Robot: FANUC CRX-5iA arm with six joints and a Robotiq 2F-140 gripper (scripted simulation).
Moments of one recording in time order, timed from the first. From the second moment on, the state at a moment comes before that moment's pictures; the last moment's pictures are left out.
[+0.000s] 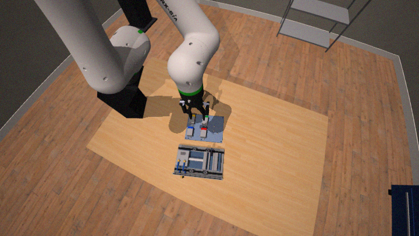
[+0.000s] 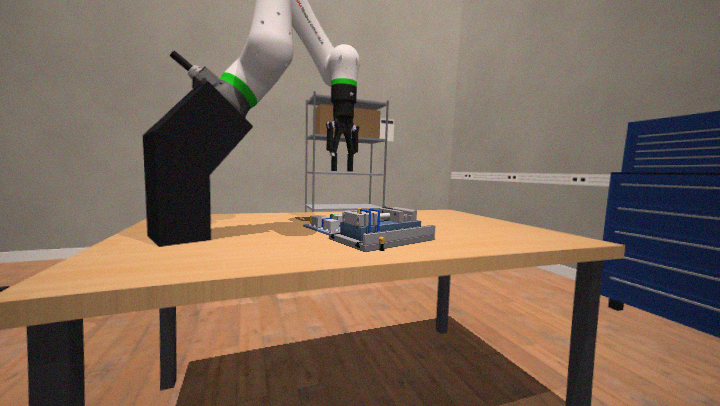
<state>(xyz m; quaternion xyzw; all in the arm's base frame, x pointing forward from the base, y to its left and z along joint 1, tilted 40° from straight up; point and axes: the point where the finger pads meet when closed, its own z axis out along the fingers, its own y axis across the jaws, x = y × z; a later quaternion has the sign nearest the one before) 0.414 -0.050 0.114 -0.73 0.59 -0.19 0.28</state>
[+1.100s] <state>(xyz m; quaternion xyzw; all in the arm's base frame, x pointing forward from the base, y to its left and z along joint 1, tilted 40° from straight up) 0.488 -0.051 0.058 -0.73 0.59 -0.19 0.28</state>
